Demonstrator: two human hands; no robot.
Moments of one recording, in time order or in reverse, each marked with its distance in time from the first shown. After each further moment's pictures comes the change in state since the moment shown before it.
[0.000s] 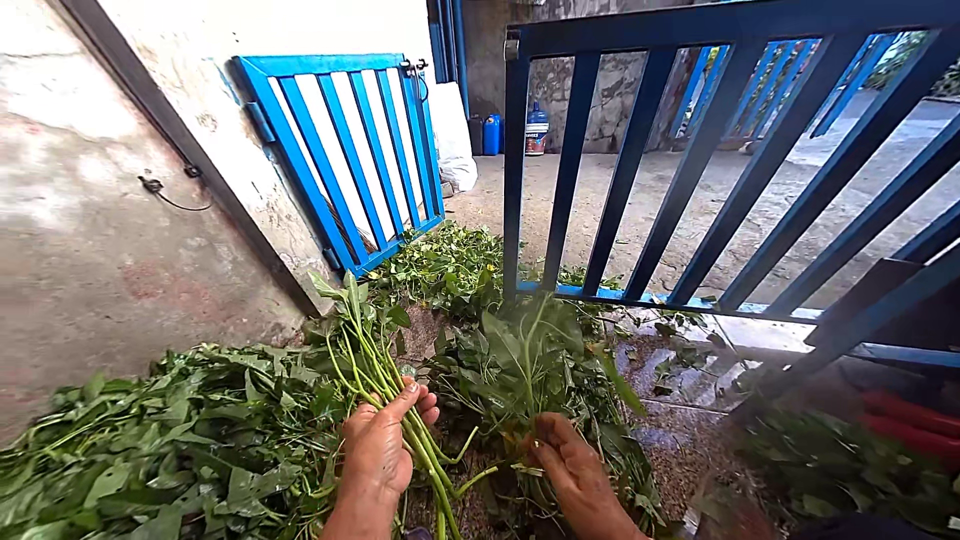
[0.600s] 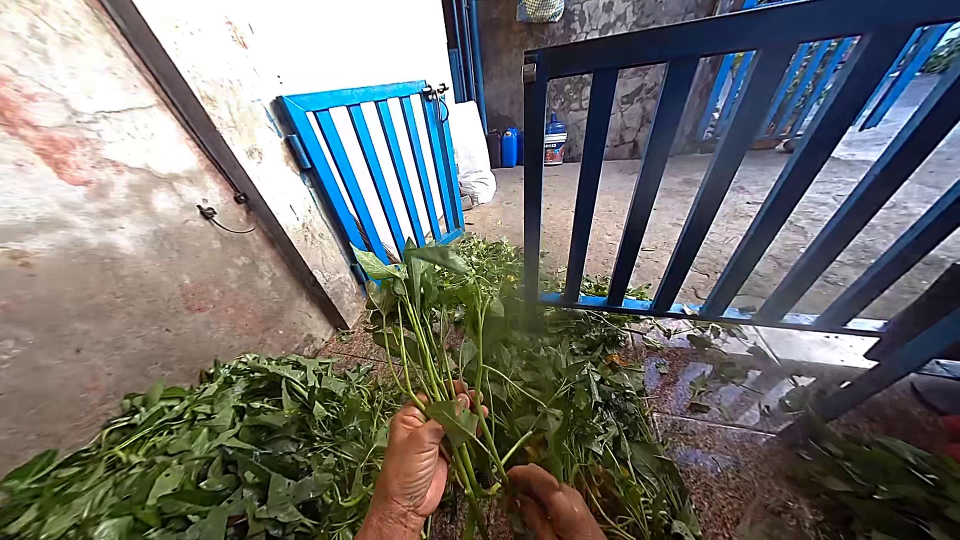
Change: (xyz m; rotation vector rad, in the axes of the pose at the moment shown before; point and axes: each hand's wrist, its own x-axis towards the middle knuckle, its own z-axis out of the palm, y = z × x) left_hand -0.005 -0.004 -0.008 -0.156 -0.466 0.119; right_hand -0.012 0.001 0.035 -0.196 -0.232 -0.286
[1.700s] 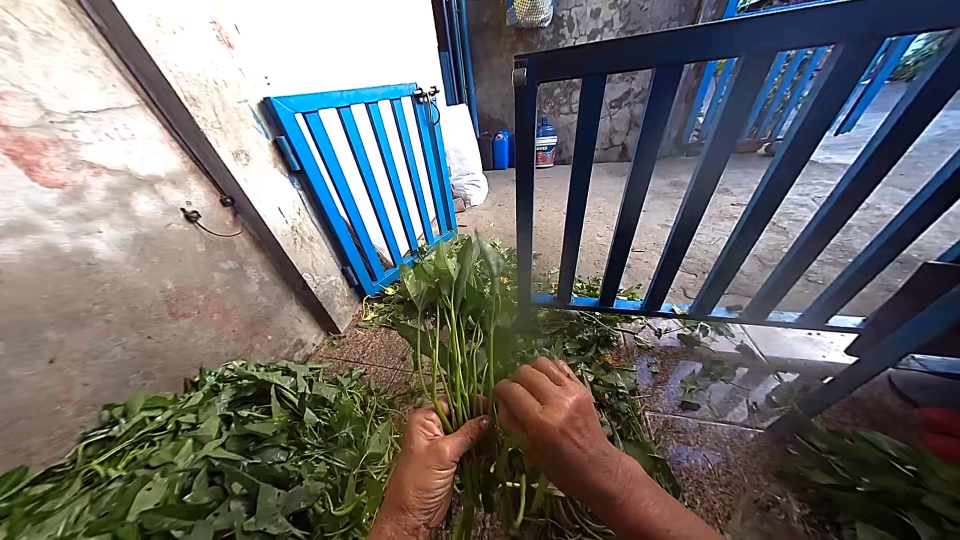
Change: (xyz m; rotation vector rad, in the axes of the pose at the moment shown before) left_hand -0.001 -0.010 0.004 0.233 -0.183 -0.003; right_hand 0.107 -0.042 -0.047 -0.898 0.321 -0.467
